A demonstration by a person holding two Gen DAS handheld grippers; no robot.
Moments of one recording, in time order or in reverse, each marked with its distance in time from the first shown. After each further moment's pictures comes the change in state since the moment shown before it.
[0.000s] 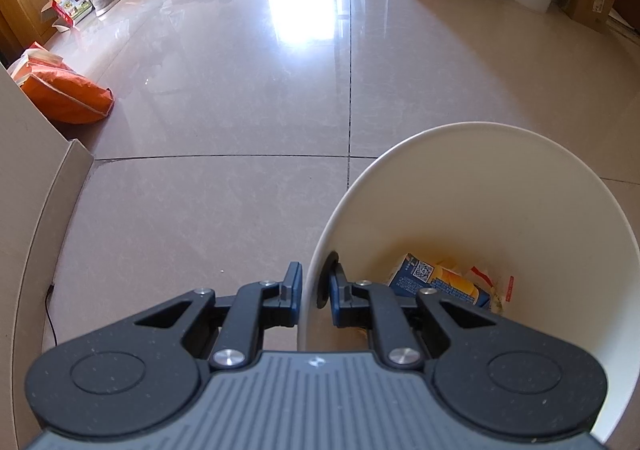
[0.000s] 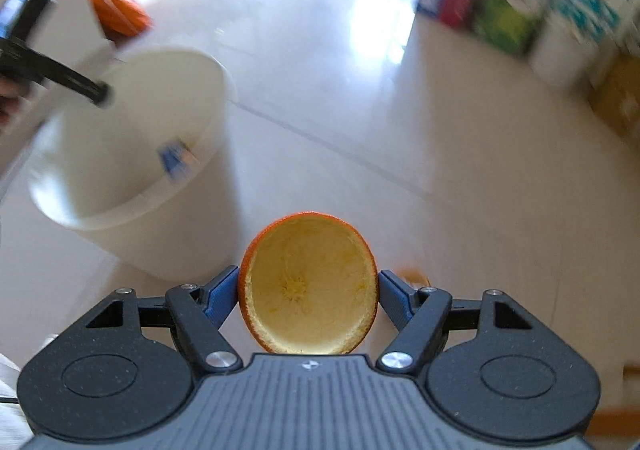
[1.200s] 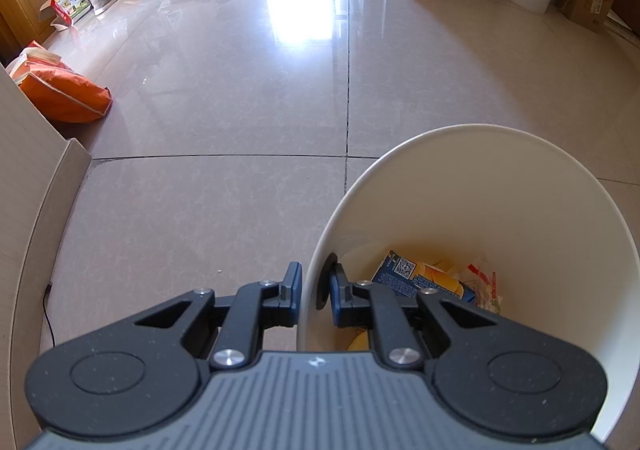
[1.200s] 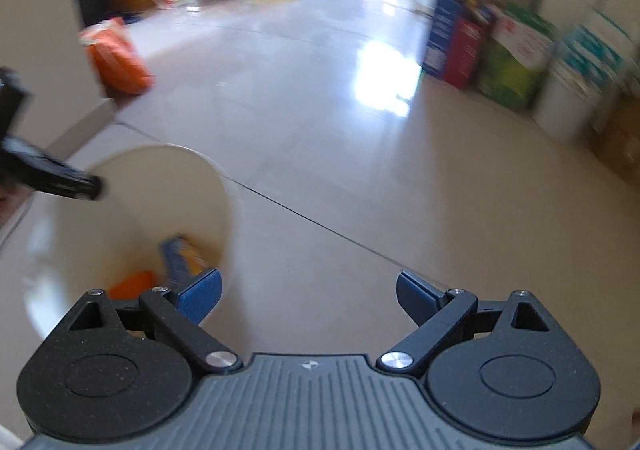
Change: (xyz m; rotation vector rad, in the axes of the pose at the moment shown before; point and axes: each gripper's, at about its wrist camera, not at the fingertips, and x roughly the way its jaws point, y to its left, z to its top) left arm 0.002 0.003 0.001 -0.006 0.001 -0.010; right arm 0.021 -0.019 0.006 0.430 -0.237 -0.381
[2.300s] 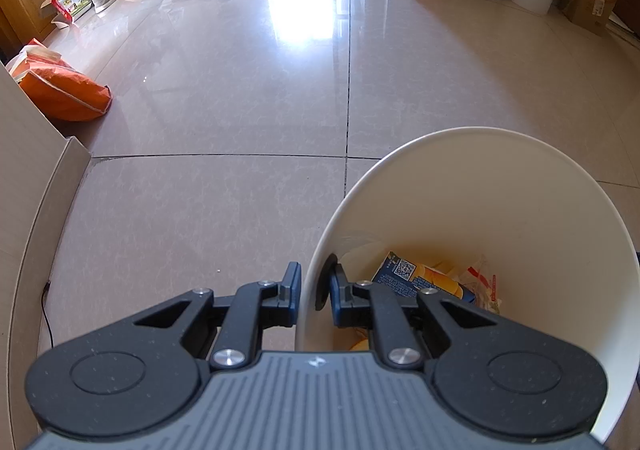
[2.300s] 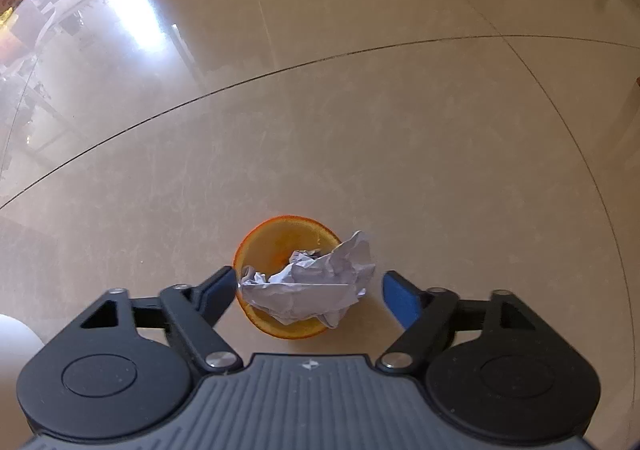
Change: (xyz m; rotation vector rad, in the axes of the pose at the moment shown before) left arm 0.003 0.003 0.001 -0.006 0.002 -0.001; right arm 0.197 -0.161 -0.141 0.823 0.185 -0.326
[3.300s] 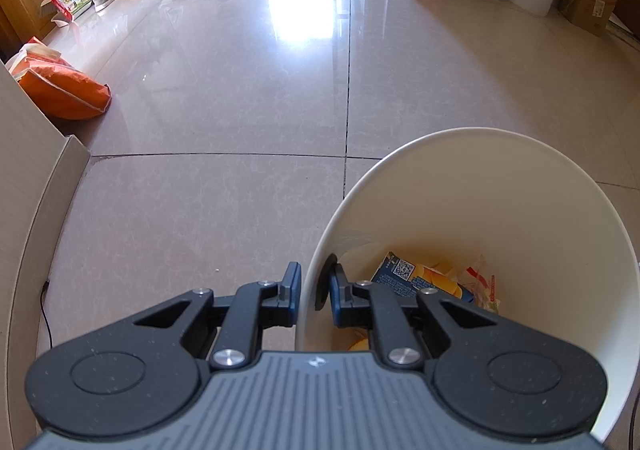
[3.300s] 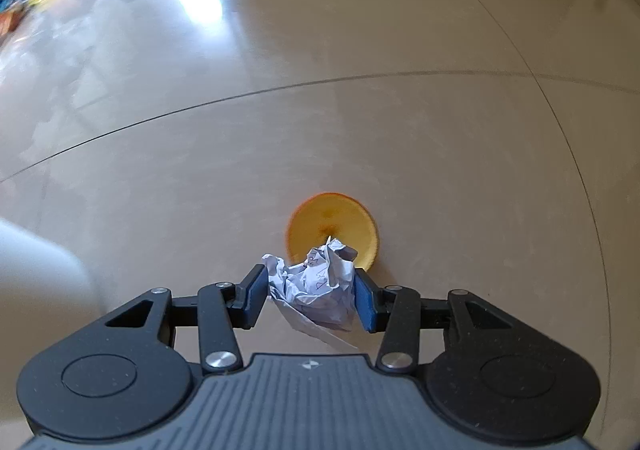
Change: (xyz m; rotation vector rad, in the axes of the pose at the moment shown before) left arm -0.001 -0.001 -0.001 -0.005 0.001 -0.004; right arm -0.079 0.021 -0.018 -0.034 -0.057 0.080
